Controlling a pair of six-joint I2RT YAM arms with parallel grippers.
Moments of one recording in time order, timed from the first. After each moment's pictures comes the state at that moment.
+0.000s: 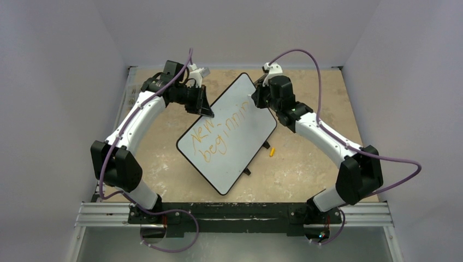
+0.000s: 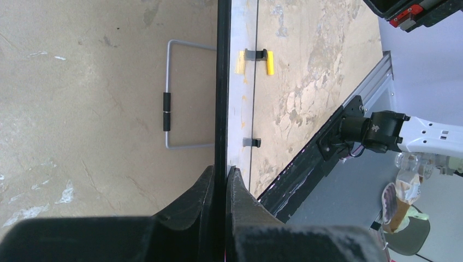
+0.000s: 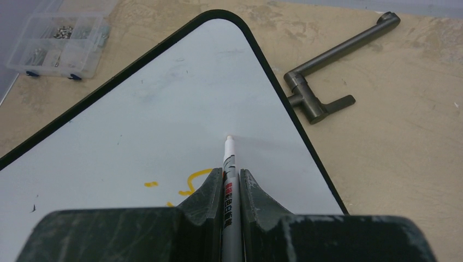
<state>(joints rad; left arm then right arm) -0.30 1.61 1.56 -0.89 0.62 -0.15 0.50 1.50 1.20 -0.10 0.09 0.27</state>
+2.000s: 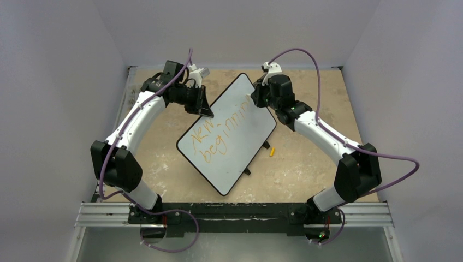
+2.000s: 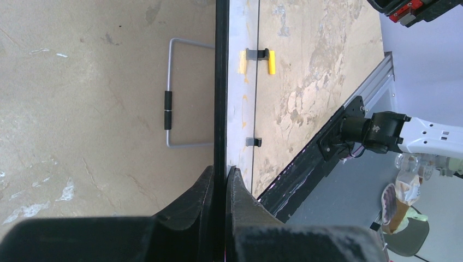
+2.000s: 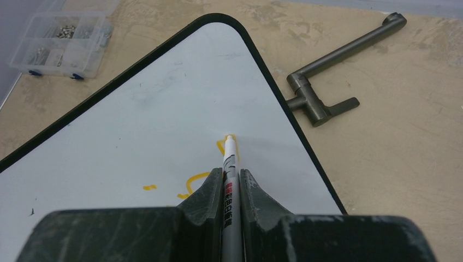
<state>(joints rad) -0.30 1.61 1.56 -0.90 0.62 -0.15 0.50 1.52 1.21 -0.09 0.06 0.27</state>
